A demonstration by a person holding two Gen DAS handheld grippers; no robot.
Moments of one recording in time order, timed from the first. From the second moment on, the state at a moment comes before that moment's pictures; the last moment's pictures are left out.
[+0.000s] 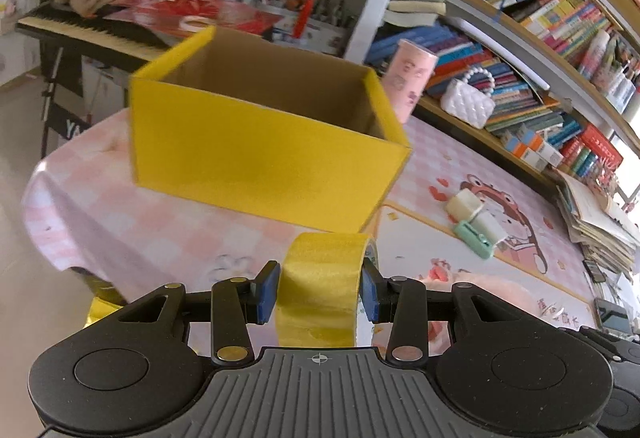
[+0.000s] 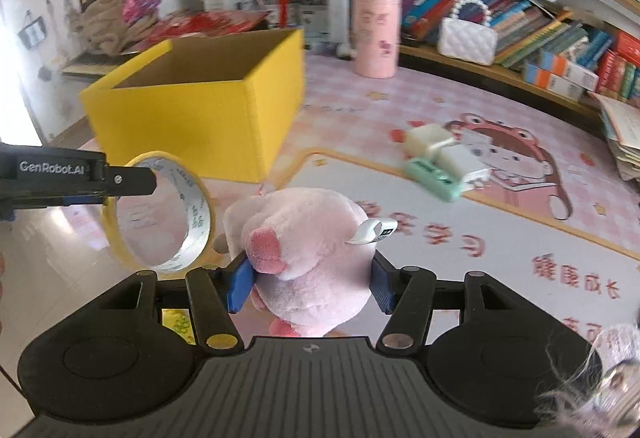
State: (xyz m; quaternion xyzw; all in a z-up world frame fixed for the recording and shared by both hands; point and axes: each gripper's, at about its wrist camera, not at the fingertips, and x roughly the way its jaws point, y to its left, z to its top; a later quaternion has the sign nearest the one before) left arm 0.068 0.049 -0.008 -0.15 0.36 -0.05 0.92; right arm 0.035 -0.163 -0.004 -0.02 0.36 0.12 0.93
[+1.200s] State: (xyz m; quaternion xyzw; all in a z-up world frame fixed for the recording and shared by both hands) left arm 0.029 0.182 0.036 -0.17 0.28 -0.05 0.94; right arm 0.011 -0.032 0.028 -0.02 0.31 0.14 0.94
